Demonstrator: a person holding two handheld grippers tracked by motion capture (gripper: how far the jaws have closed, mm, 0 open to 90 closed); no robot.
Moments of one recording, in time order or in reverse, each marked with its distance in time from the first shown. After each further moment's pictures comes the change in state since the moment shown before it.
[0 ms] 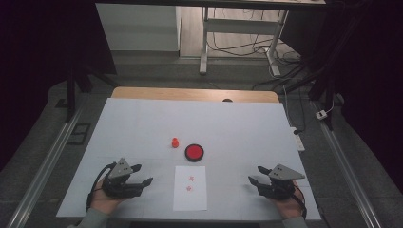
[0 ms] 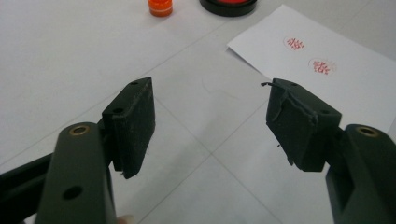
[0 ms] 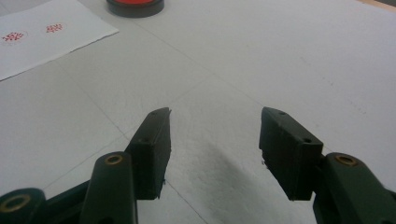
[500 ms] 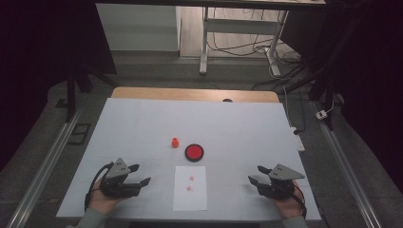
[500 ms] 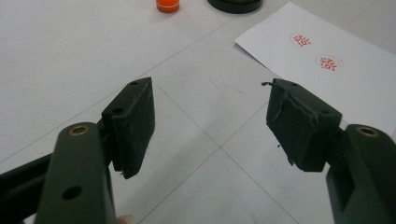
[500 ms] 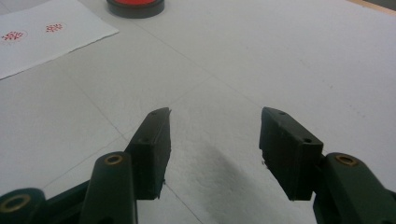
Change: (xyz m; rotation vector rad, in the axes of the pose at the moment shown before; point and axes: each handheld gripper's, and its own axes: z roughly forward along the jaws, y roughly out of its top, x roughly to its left) left arm 0.004 -0.003 -0.001 -0.005 -0.001 -0.007; right arm -0.001 0.000 0.001 -0.007 0.001 -0.011
